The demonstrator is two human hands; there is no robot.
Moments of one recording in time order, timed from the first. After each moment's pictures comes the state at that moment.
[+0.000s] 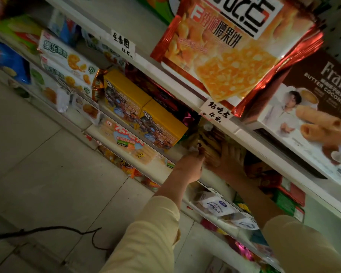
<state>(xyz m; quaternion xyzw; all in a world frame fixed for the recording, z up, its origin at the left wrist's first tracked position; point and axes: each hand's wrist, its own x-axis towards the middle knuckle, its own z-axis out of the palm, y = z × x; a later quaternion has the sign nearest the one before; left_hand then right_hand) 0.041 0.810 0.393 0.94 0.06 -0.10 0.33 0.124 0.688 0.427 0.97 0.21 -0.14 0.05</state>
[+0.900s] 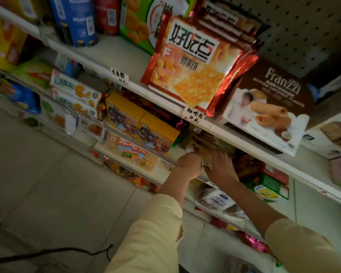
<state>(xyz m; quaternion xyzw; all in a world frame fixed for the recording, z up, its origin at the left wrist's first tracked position) 0.022 0.811 0.458 0.93 0.10 -0.15 0.33 0.063 0.689 0.473 0.95 0.27 -0.12 0.07</state>
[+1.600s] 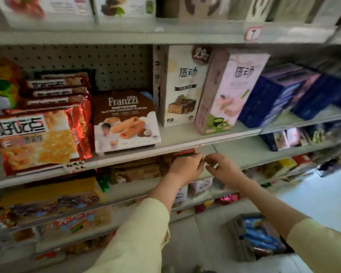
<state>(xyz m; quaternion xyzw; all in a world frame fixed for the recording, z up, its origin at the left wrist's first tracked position) 0.025 0.637 0.582 0.93 -0.32 -0.07 0.19 -0.010 0.480 0.581 0.96 0.02 -0.01 -0.26</state>
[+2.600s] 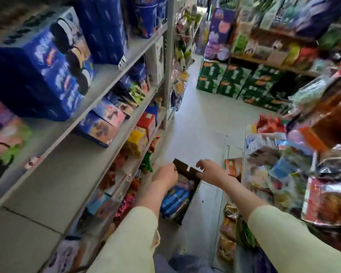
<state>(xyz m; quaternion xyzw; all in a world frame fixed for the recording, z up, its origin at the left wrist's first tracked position) -0.073 0.113 0.465 0.80 -0.48 -0.35 0.11 -0.226 0.024 0.475 0.82 -0.49 -0.10 -0.28</state>
